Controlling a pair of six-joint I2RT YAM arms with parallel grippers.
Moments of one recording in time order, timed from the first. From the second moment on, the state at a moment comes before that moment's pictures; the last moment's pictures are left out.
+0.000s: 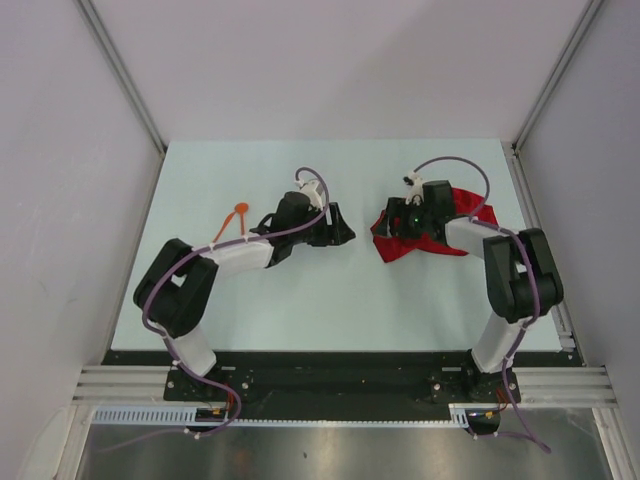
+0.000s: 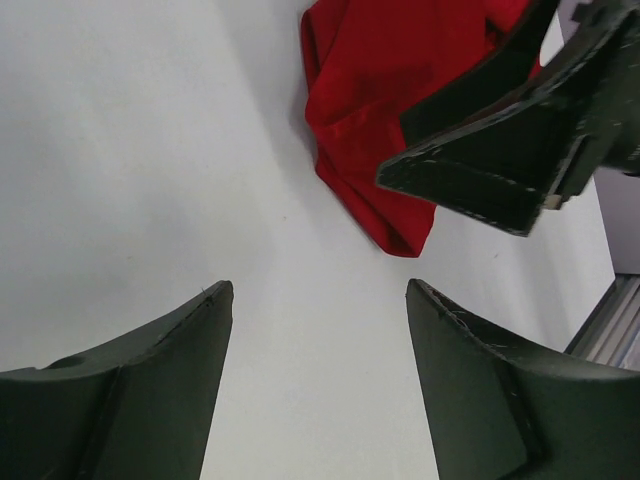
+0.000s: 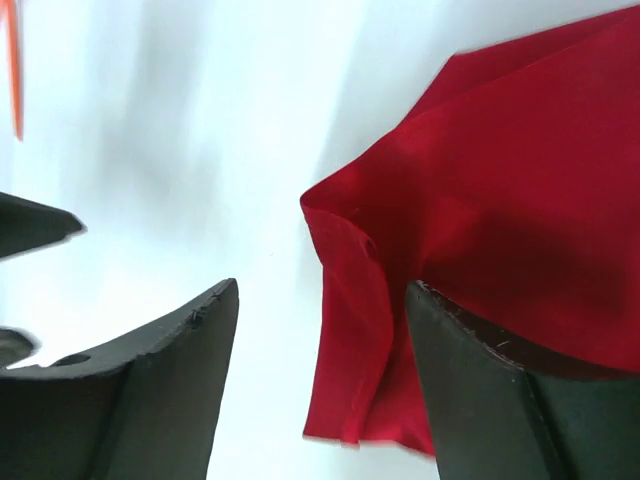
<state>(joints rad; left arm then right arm) -0.60 1.73 0.99 0.23 0.23 -0.60 0.21 1.75 0.99 0.05 -0.47 0.30</state>
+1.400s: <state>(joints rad) -0.27 1.27 0.80 0.21 0.32 -0.63 0.32 1.46 1.59 -0.25 -0.41 0.17</state>
